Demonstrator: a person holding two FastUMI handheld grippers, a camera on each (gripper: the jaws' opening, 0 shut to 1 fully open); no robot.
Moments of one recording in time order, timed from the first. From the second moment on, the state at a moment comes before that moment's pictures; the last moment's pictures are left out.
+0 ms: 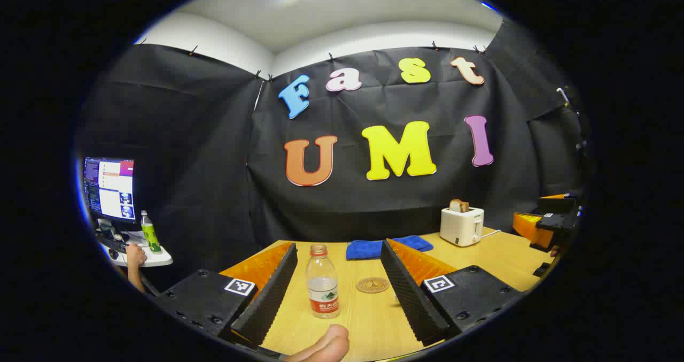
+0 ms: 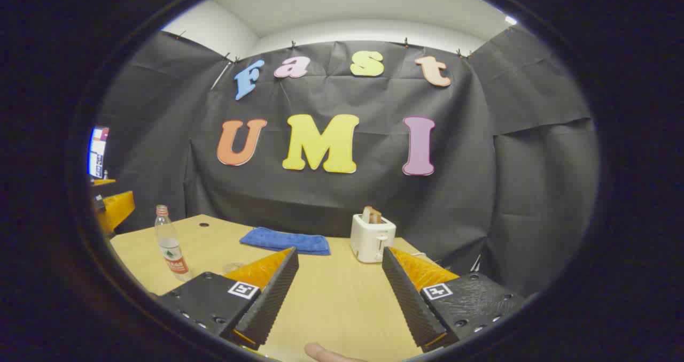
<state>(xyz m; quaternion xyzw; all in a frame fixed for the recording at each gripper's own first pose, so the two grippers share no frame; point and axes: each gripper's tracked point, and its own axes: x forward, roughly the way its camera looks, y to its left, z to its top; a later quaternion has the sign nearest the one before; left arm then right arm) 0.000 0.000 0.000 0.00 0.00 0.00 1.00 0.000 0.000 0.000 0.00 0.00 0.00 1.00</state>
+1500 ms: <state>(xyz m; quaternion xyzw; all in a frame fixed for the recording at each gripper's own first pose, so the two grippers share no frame) 0.026 0.042 -0.035 -0.01 0.04 0.02 1.00 0.068 0.137 -0.089 0.01 0.03 0.13 0.99</state>
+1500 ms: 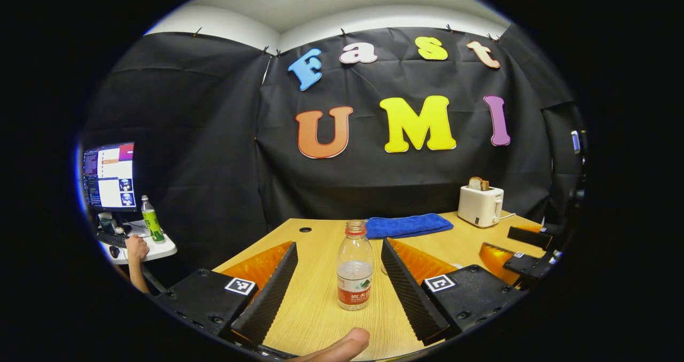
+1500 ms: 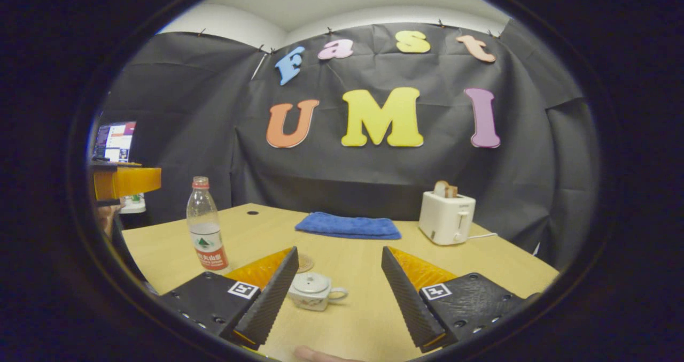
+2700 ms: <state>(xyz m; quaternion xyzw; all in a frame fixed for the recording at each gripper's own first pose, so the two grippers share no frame) 0.048 0.046 -0.059 -0.03 0.06 -0.01 1.00 0.123 0.190 -0.150 0.02 0.11 0.17 0.98</state>
